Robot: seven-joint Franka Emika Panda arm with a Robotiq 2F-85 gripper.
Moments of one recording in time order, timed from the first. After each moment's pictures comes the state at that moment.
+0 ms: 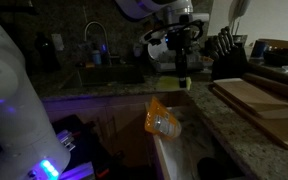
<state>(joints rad) -0.12 -0.21 -0.28 -2.43 -0.38 2.29 0.90</state>
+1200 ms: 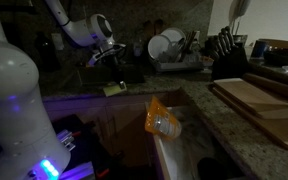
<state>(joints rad) 0.20 -0.04 0.26 -2.56 -0.52 2.30 0.97</state>
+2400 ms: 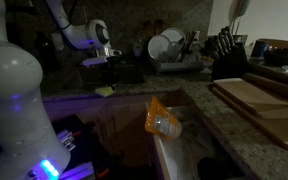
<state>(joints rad) 0.28 0.09 0.26 -2.50 -0.35 2.37 0.34</state>
